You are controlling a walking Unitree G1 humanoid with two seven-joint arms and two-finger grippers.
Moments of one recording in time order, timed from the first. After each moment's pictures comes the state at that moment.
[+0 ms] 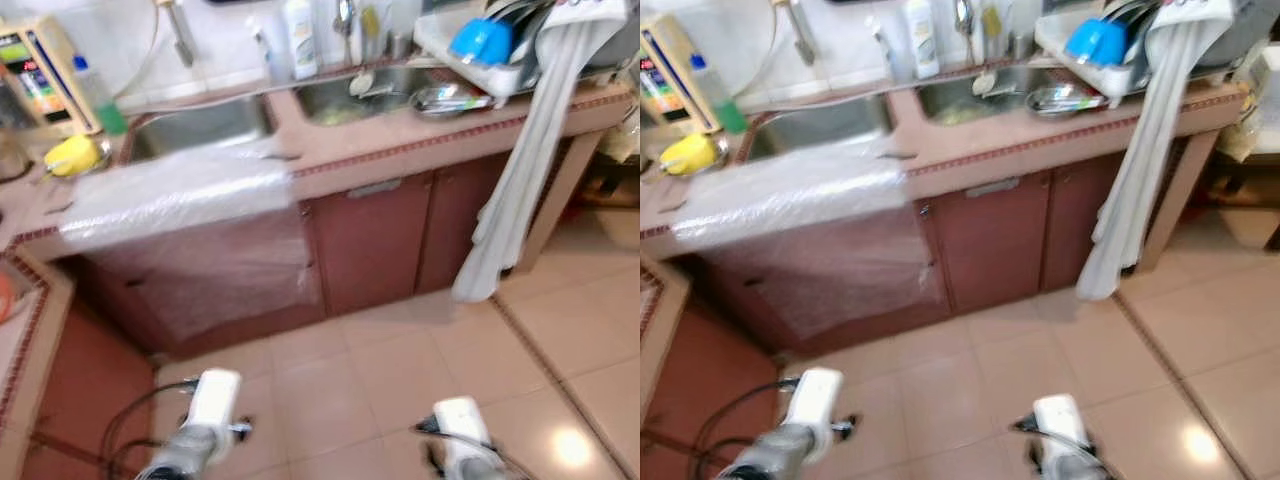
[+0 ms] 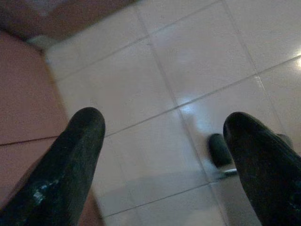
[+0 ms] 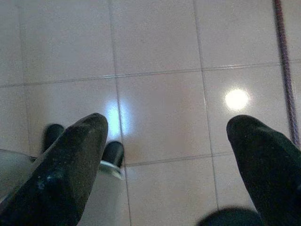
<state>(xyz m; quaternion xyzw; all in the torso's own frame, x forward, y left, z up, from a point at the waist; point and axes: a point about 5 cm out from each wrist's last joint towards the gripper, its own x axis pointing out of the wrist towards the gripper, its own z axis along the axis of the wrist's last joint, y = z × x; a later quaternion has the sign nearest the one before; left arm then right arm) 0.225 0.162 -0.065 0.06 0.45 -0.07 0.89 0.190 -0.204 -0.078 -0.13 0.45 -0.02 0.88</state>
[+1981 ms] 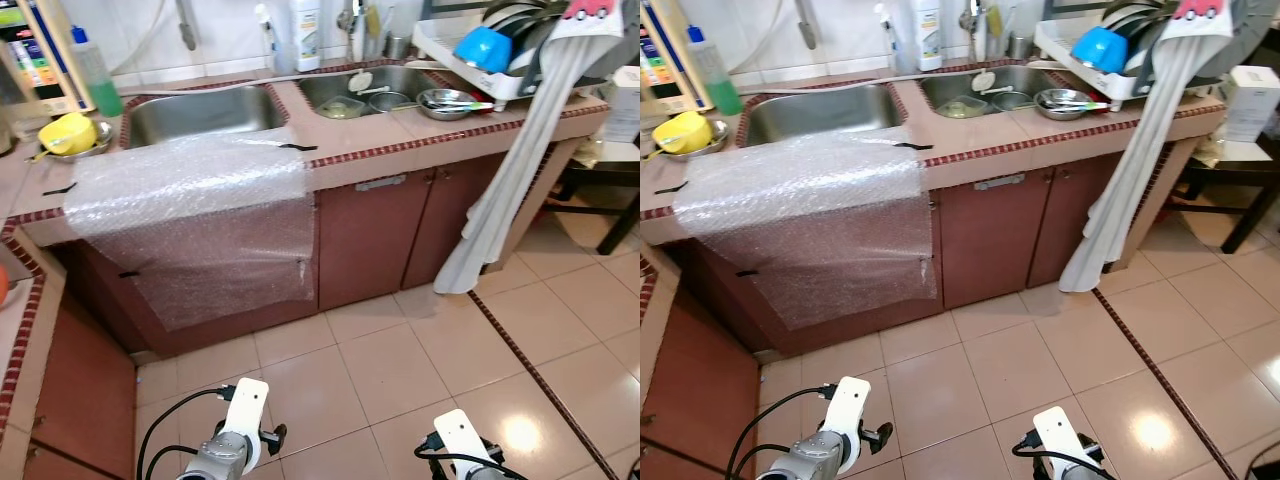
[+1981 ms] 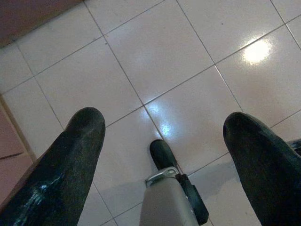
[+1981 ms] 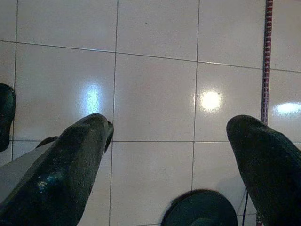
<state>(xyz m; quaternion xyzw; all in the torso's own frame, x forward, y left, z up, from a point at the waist) 0.216 0.129 -0.070 0.05 0.45 -0.10 0.88 0.183 -0.206 -0.081 -0.20 0.45 0.06 0.87</state>
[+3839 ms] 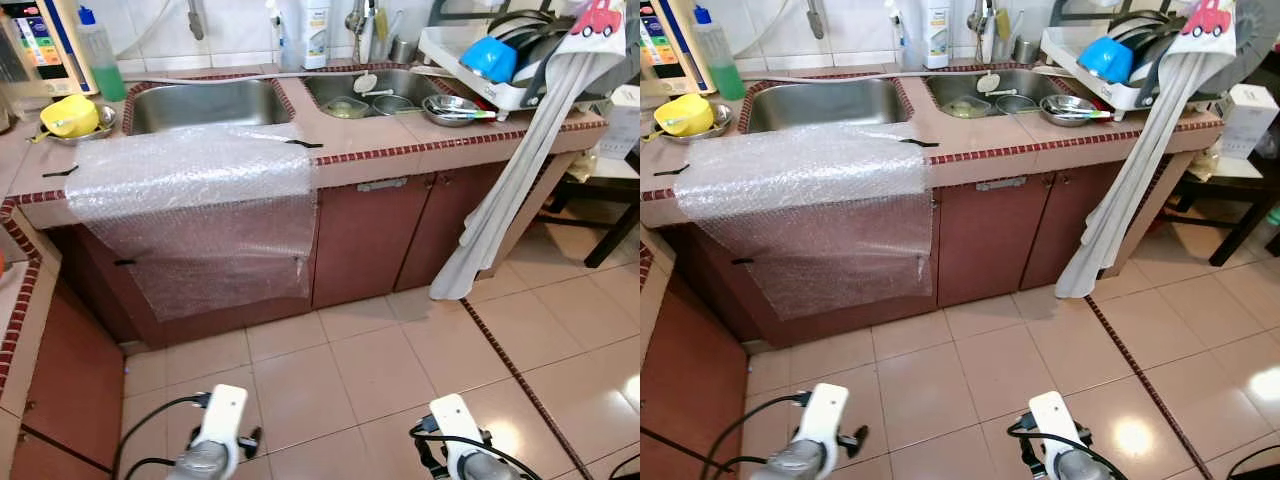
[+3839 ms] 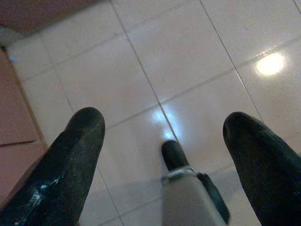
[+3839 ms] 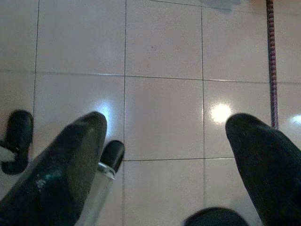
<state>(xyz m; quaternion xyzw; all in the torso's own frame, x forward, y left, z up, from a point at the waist) 0.209 0.164 -0.073 0.06 0.43 -0.05 0.90 0.200 -0.199 -0.071 -0.13 0.41 0.07 0.90</state>
